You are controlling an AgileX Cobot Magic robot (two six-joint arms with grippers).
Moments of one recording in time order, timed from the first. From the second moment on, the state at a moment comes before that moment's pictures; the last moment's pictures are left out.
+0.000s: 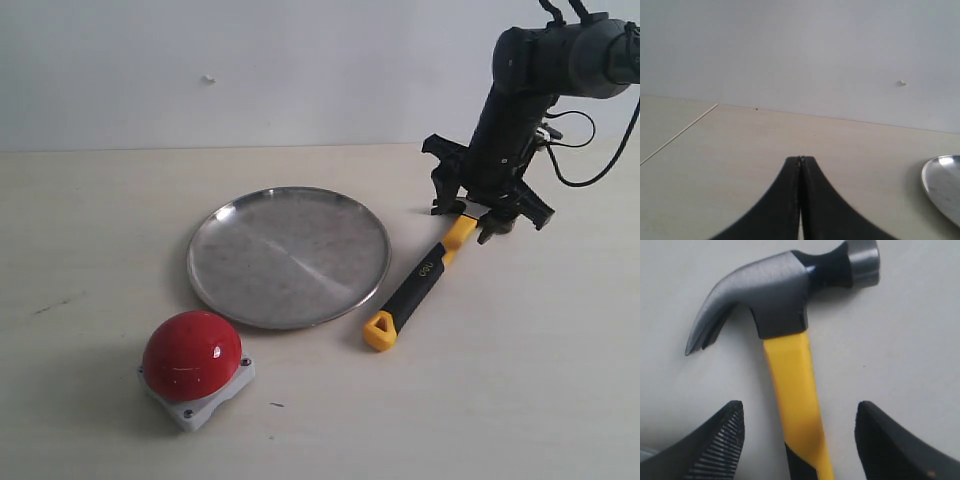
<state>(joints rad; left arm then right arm) 0.12 0.00 0.00 0.09 0.14 -0.15 0.18 2.30 -1.80 0.06 1.02 1.03</state>
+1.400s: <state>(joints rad) 0.12 0.00 0.00 0.09 0.14 -0.15 0.14 2.41 -1.90 0.14 0.98 0.86</state>
